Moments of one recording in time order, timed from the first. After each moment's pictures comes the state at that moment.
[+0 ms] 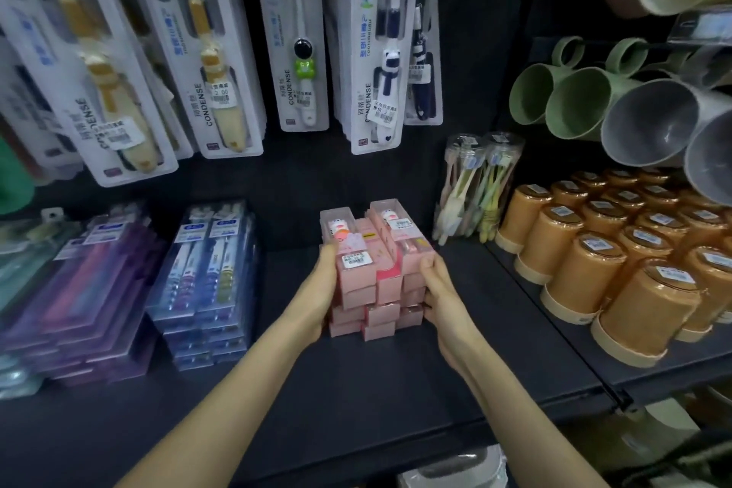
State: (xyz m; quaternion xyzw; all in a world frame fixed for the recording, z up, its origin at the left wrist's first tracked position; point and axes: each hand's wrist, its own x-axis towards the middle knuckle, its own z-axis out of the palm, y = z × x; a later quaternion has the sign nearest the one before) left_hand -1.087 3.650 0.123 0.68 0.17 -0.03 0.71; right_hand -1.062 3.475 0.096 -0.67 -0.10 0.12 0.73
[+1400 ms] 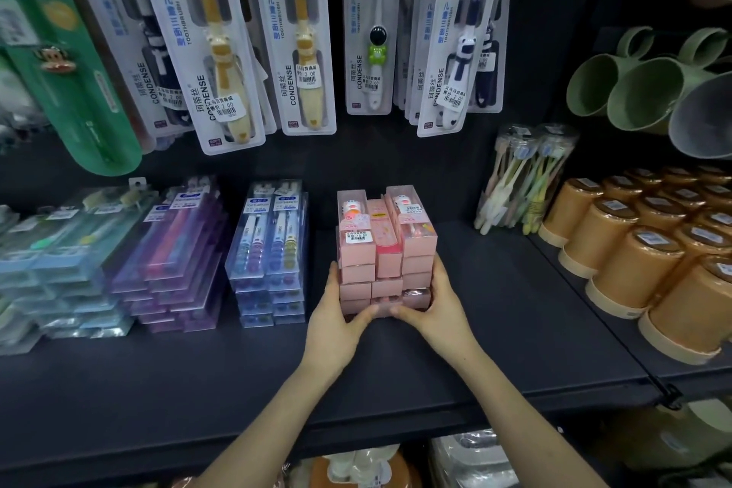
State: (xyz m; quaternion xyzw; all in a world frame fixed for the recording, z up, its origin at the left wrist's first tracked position) left_hand -1.166 3.677 0.064 0.82 0.12 0.16 0.53; right_hand -1.092 3.520 0.057 -0.79 -0.19 0.04 0.58
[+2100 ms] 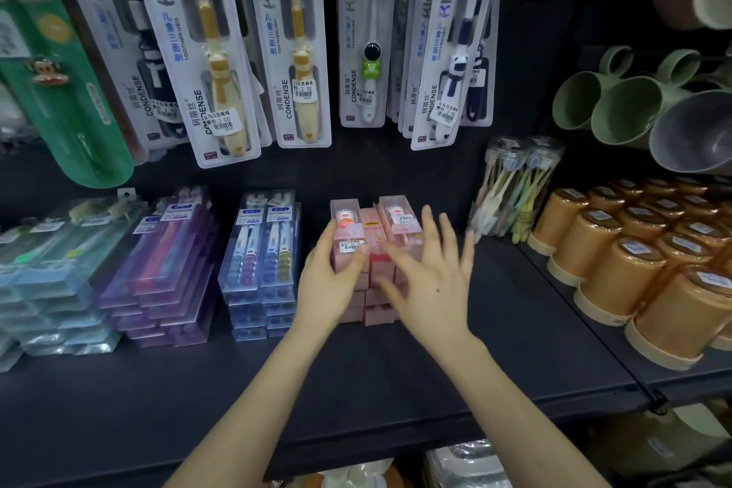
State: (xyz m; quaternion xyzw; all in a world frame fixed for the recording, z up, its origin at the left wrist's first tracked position) left_hand -1.140 3.682 0.132 0.79 0.11 0.22 0.57; right_hand -1.110 3.543 0.132 -0.90 -0.24 -0.31 0.18
